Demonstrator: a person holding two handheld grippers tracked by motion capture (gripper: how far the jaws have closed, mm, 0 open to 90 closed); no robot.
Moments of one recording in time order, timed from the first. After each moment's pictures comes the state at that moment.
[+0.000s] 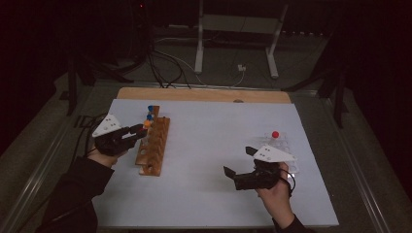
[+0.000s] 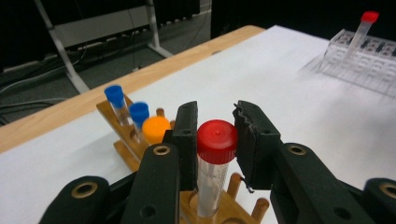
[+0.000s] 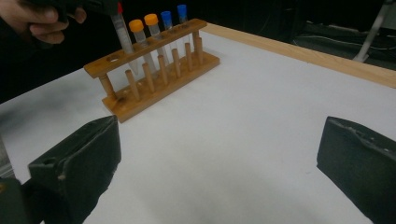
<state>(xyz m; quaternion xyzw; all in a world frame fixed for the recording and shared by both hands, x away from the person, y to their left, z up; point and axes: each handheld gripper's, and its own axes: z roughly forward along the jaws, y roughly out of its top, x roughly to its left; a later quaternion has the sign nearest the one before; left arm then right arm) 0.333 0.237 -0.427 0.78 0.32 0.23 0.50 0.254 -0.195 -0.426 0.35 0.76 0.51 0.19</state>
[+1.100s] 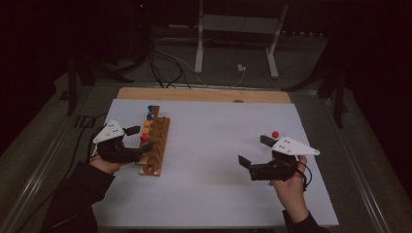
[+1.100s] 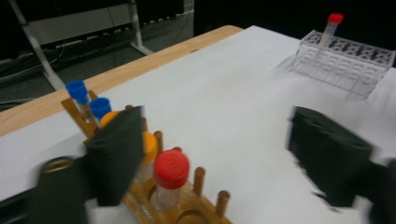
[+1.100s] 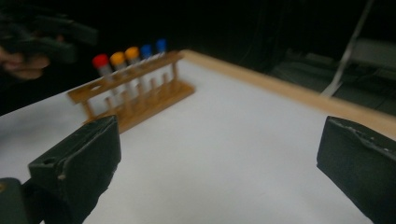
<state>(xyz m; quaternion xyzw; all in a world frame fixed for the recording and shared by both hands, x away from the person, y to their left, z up) 0.313 0.227 -0.421 0.78 0.30 0.20 0.52 0.263 -0.234 -0.399 0.33 0.74 0.54 0.24</state>
